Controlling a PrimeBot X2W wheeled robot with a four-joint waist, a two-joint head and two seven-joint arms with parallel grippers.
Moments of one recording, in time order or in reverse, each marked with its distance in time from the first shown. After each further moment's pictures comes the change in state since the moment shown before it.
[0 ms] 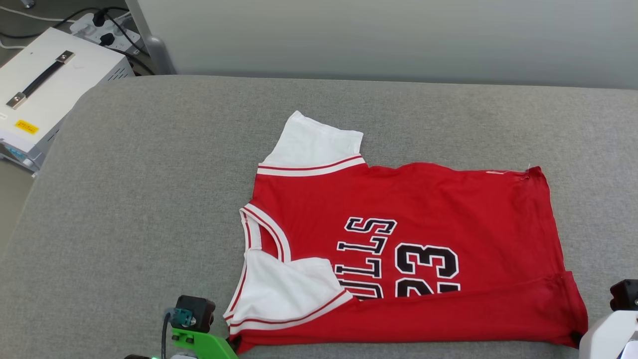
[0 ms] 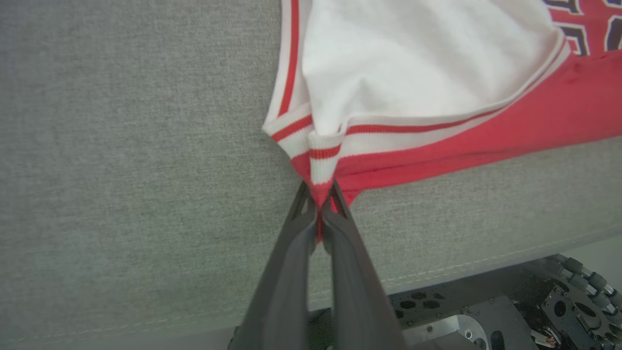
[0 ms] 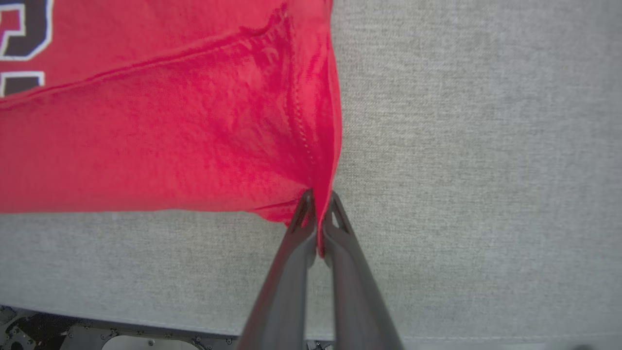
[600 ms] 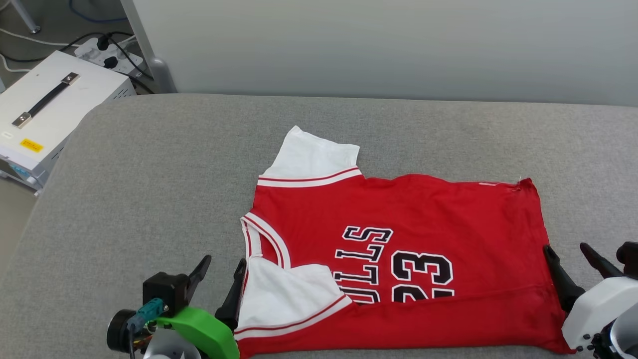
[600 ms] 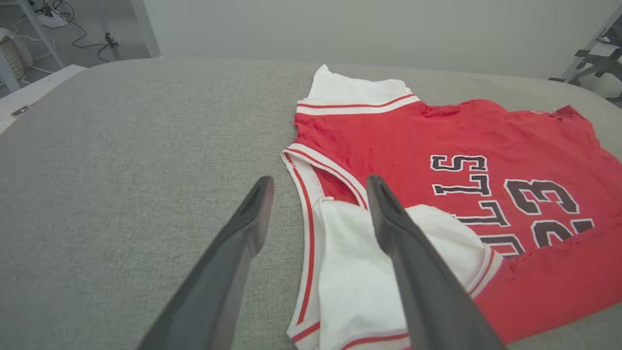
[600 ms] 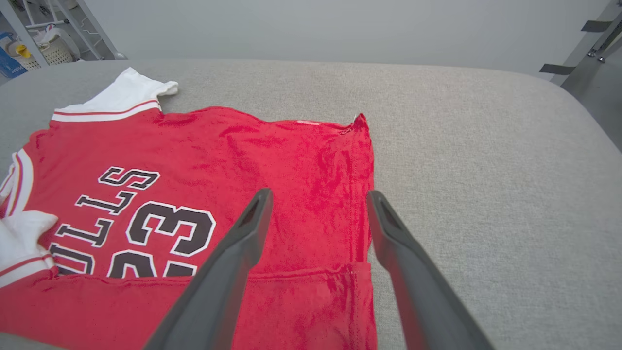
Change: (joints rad) left arm -0.043 -0.071 0.090 0.069 0.085 -0.070 -0.460; right arm -0.072 -0.013 0.081 -0.077 0.035 -0.001 -0.393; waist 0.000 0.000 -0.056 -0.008
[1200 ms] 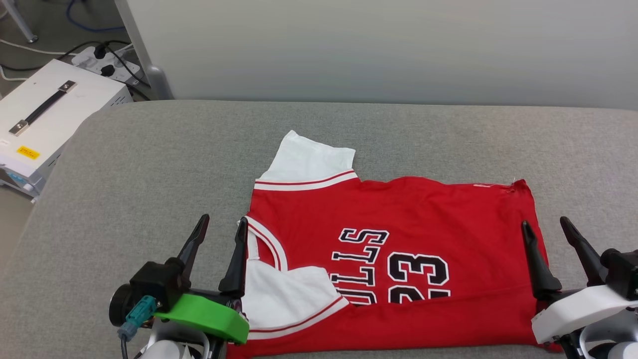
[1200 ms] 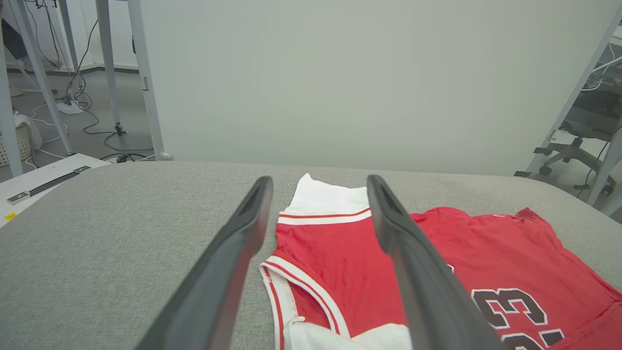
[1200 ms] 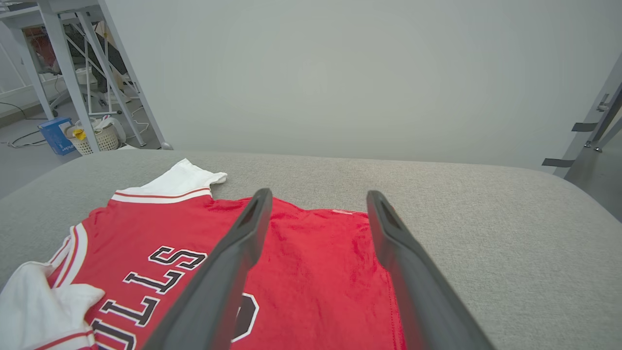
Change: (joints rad) left arm 0.047 -0.215 0.274 -0.069 0.254 -0.141 -0.093; right arm -0.010 0.073 0.067 -0.008 -0.066 0.000 -0.336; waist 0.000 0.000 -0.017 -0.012
